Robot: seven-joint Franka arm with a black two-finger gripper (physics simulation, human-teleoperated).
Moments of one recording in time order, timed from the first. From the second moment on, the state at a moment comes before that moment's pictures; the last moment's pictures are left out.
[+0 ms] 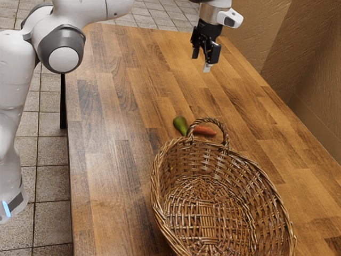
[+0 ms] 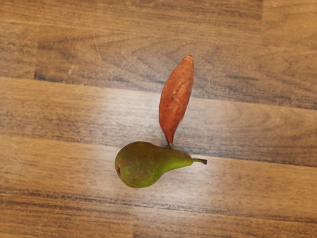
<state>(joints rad) -0.13 0.25 0.33 -1.10 -0.10 1.38 0.07</state>
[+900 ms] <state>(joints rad) -0.16 0.33 0.32 -1.49 -0.06 1.74 0.43</state>
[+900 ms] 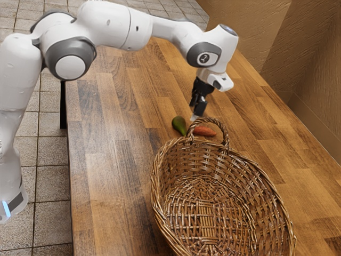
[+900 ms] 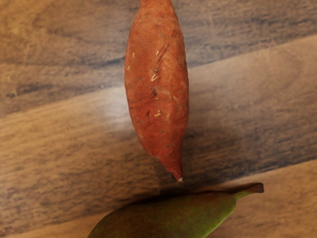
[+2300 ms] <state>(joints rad) -0.10 0.54 0.27 -1.39 -0.20 1.89 0.70</state>
